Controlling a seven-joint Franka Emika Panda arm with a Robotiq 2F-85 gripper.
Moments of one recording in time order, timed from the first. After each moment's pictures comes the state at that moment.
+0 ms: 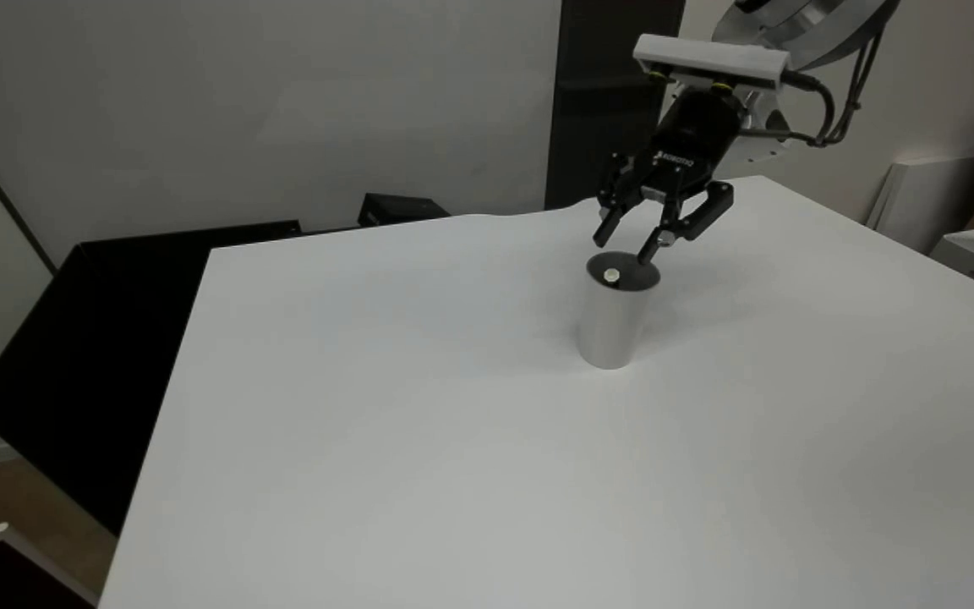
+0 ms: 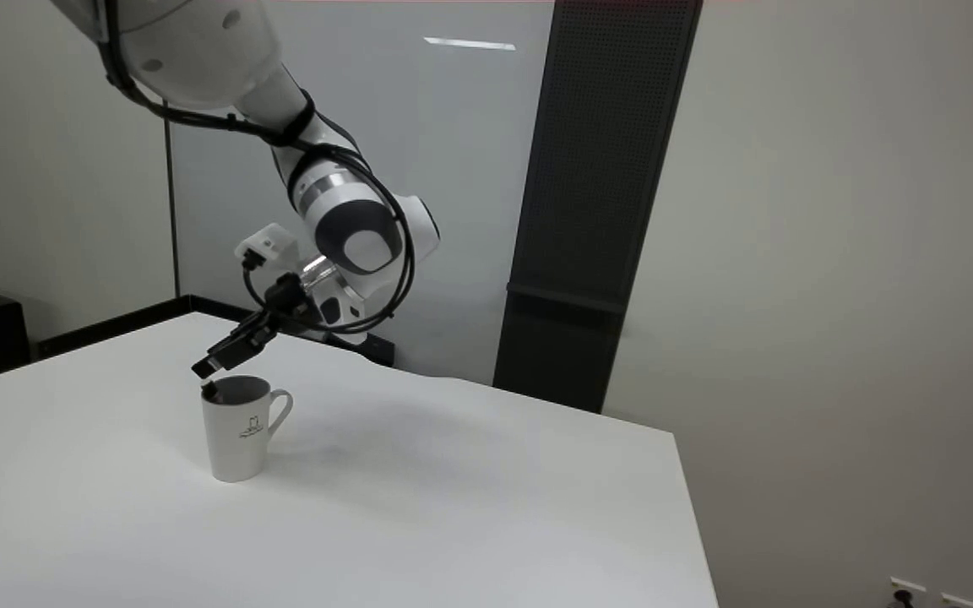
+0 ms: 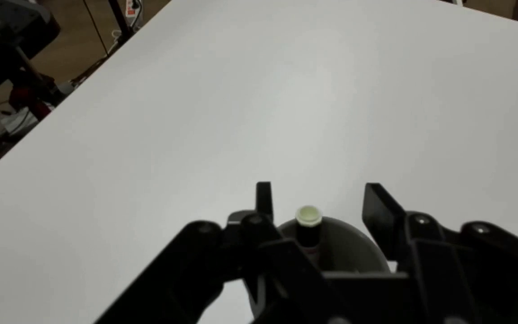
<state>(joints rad) -0.04 0.76 -0.08 -1.46 0.78 1.65 0.74</state>
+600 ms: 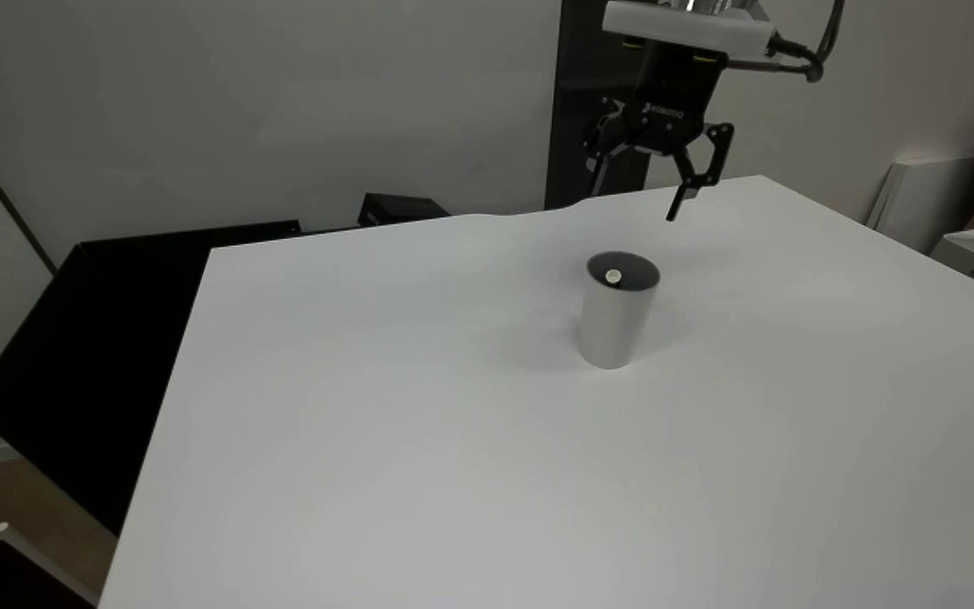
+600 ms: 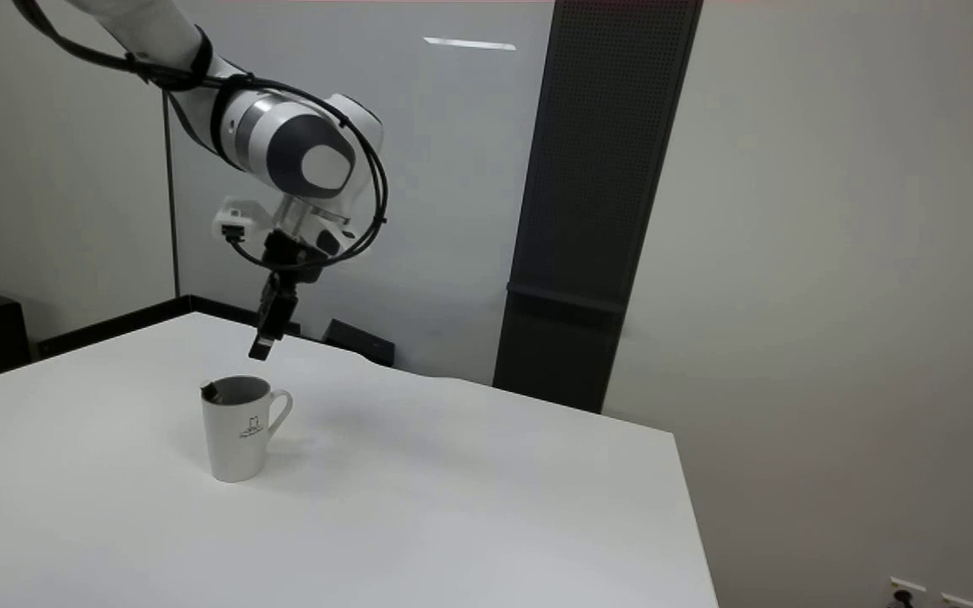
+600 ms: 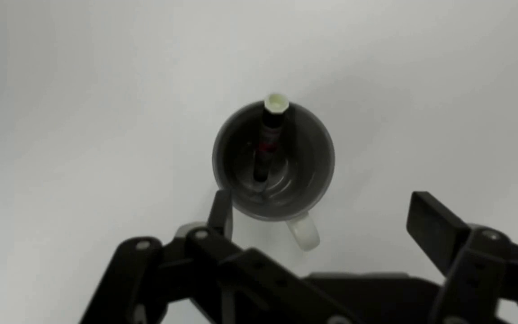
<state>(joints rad) 0.08 0.62 -0.08 -1.53 0.41 1.98 0.74</state>
